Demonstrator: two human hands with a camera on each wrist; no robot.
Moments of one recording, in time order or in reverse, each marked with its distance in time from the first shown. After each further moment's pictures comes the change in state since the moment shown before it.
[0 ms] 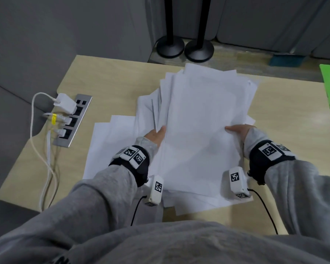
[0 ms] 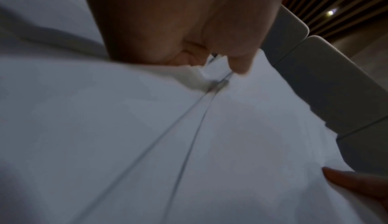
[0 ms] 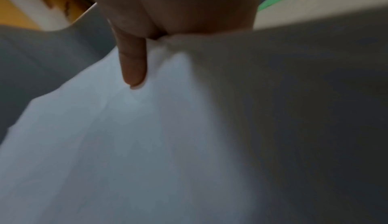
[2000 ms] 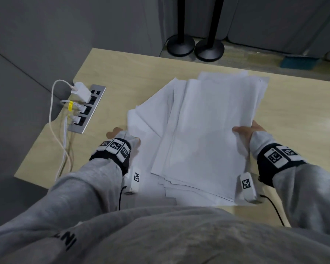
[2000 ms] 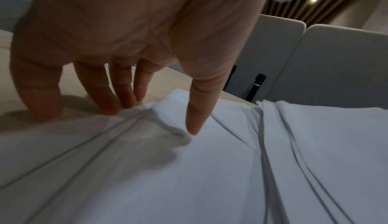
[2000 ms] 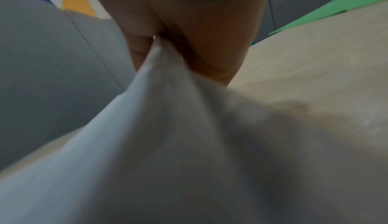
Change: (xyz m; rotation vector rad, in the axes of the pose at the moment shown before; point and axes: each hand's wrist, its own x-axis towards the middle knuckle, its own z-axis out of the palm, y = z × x) left_hand -0.013 -0.077 -0.064 0.399 0.223 -0.151; right_hand -0.048 0.002 0.012 -0.267 0.175 -0.190
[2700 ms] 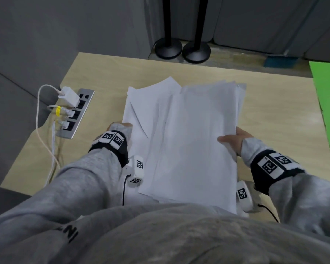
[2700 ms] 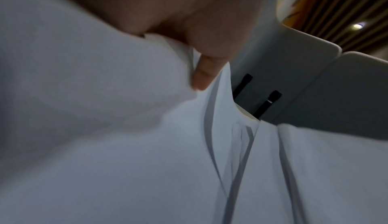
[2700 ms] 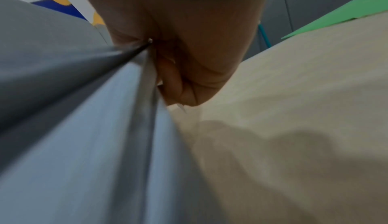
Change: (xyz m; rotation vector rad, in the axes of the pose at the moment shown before) left_hand 0.004 0.037 -0.023 0.057 -0.008 0.205; right_hand -0.034 0.018 -0.001 0.023 -0.155 -0.004
